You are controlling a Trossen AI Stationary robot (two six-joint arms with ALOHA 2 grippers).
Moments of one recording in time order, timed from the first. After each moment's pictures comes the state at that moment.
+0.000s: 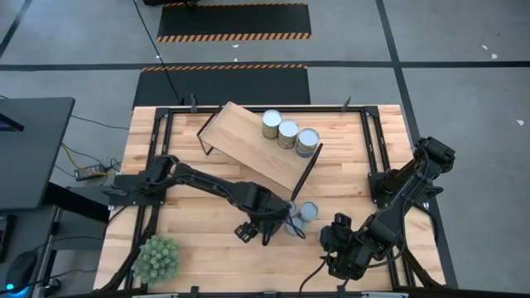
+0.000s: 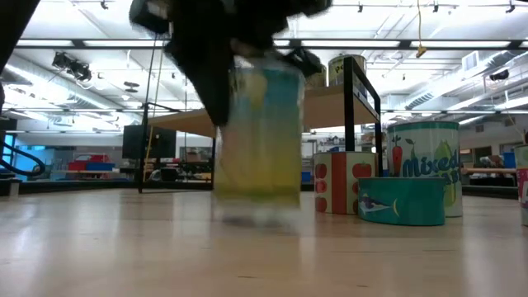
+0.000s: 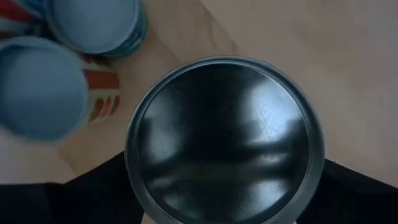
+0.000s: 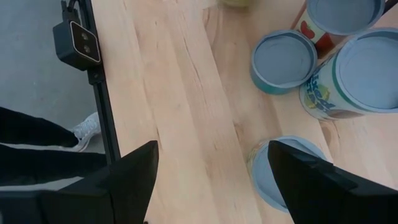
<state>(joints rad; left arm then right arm) -0.26 2.11 1.79 -0.99 0.10 0.45 0.85 1.60 1.25 -0.83 0.35 1.10</state>
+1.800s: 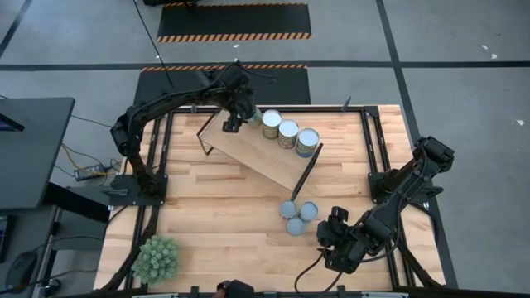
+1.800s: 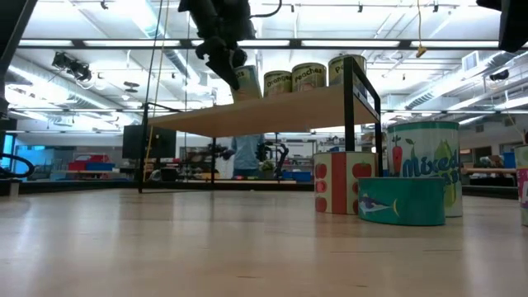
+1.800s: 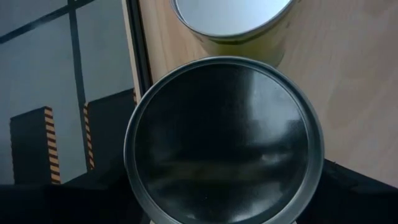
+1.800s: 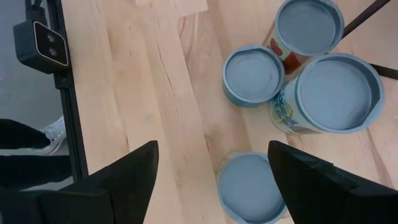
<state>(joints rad) 0.54 1.77 1.79 -1.02 0.06 0.80 0.80 1.60 1.25 -0.88 0.38 1.02</state>
